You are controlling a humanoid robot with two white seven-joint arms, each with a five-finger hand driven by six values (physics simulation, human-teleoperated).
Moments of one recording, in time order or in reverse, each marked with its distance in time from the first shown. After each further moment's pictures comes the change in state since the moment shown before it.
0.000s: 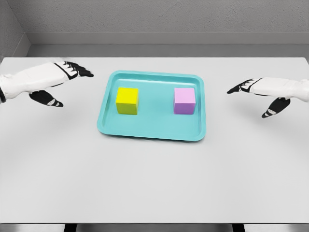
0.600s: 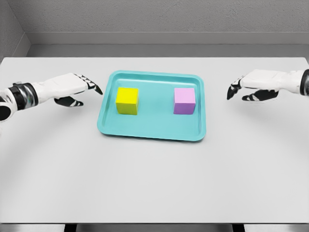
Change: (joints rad) left arm -0.058 -0.197 -0.008 0.182 -0.257 -0.001 0.000; right arm -0.107 0.066 0.074 0.023 0.013 0.000 0.001
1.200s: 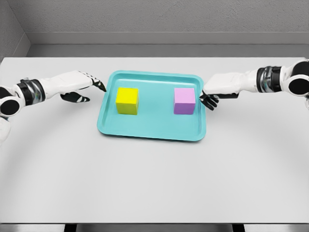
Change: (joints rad) left arm -0.048 -0.062 -0.010 0.105 0.001 0.000 0.000; right arm -0.140 0.146 0.220 0.001 0.056 0.000 0.000
